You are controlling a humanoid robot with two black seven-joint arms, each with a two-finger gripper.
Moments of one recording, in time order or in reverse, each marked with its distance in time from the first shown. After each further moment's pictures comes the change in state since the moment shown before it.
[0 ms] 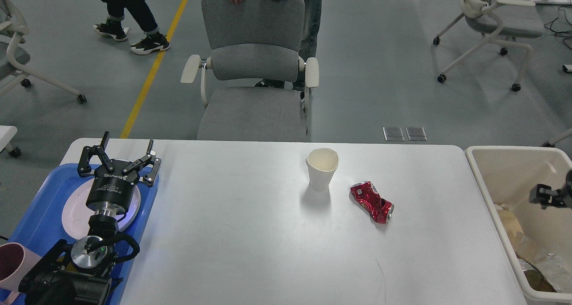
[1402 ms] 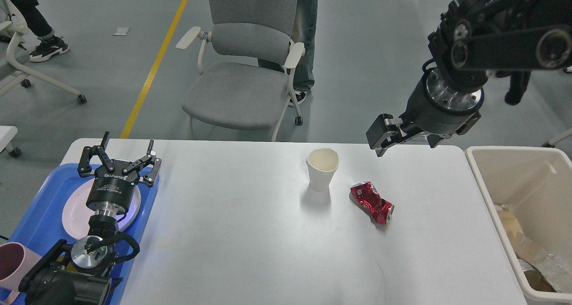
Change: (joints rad) left arm 0.000 0.000 0.000 0.000 0.000 0.000 0.000; right arm 0.745 0.458 0.100 0.394 0.169 0.327 0.248
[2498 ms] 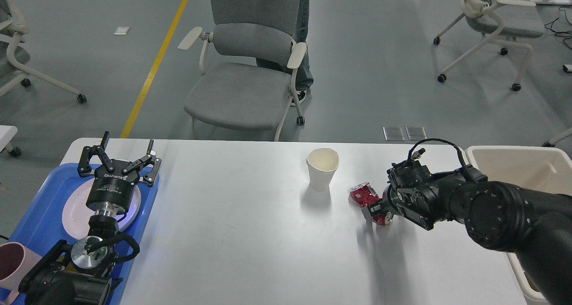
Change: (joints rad) left arm 0.002 0.000 0.000 0.000 0.000 -0.009 0.000; right arm -1.239 0.171 0.134 -1.008 -0.502 -0.321 0.027
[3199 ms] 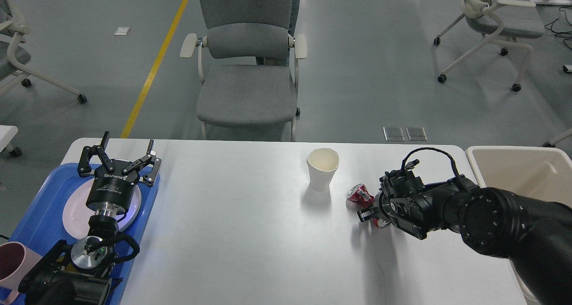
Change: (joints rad) left arm 0.000 0.000 0.000 0.000 0.000 0.000 0.000; right arm -0.026 0.020 0.036 0.019 0.003 -0.066 -0.033
